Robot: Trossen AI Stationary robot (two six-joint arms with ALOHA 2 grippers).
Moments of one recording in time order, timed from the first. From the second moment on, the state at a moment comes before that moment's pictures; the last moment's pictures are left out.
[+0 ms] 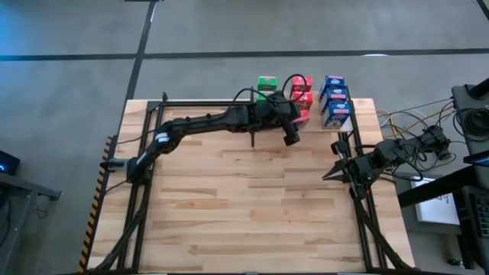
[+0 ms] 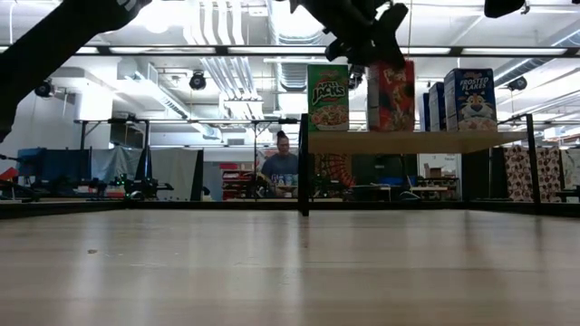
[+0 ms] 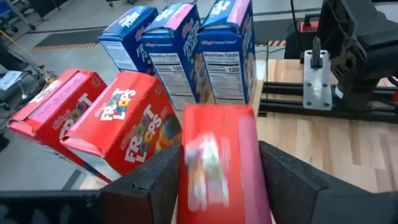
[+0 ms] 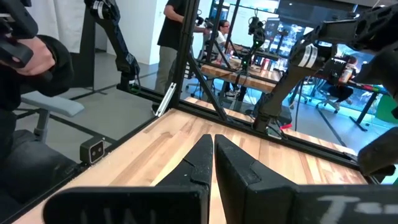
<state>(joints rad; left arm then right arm) 0.16 2.24 2.28 -0.49 -0.27 0.12 0.36 0.35 0.47 -0.15 0.00 -0.21</state>
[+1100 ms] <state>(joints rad) 0.01 2.01 2.34 -0.93 -0.38 0.25 0.36 0.46 0.47 -0.13 0.29 -0.02</state>
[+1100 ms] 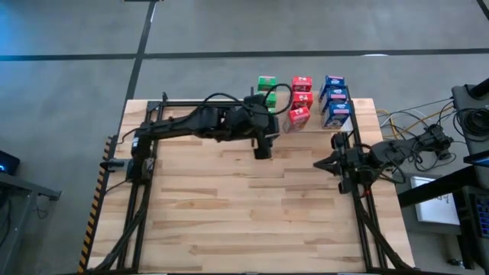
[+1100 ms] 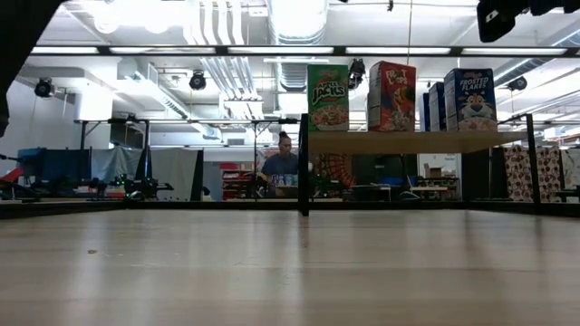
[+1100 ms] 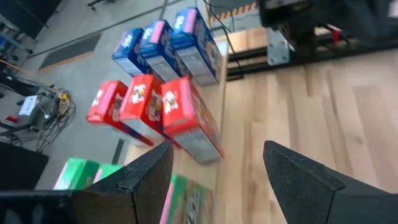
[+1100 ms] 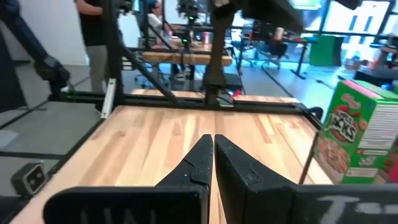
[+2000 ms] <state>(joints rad) -0.03 1.26 1.15 -0.15 -0.40 0.25 0.08 0.72 0.88 -0.47 0.36 0.01</state>
